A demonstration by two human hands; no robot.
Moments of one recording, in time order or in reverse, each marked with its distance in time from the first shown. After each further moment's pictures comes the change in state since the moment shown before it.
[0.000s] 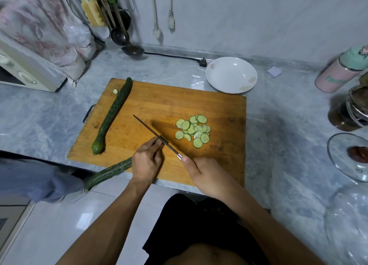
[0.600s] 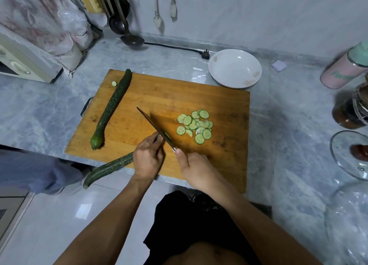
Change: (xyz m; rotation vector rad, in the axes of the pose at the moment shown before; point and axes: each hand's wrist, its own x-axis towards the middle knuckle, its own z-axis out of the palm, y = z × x) left_hand -0.001 -0.003 0.008 0.085 0.011 0.026; right_hand 0.025 -0.010 0.026 0.014 -0.013 0.138
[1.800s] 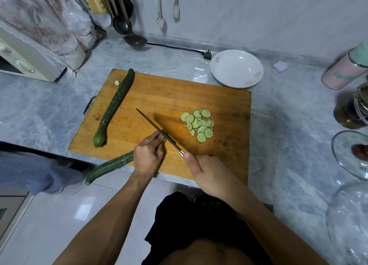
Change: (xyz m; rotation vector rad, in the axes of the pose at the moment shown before) left_hand 0.001 0.000 -0.010 -0.141 0.027 -0.017; right_hand -0.028 0.006 -0.019 -0.054 -0.016 -0.128
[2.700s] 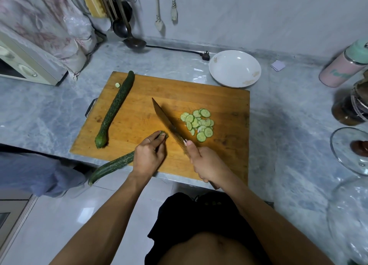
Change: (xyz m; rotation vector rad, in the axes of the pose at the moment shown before) left_hand 0.000 0.003 -0.007 0.015 -0.024 0.047; right_hand 0.026 0.006 0.005 0.231 0.030 0.186
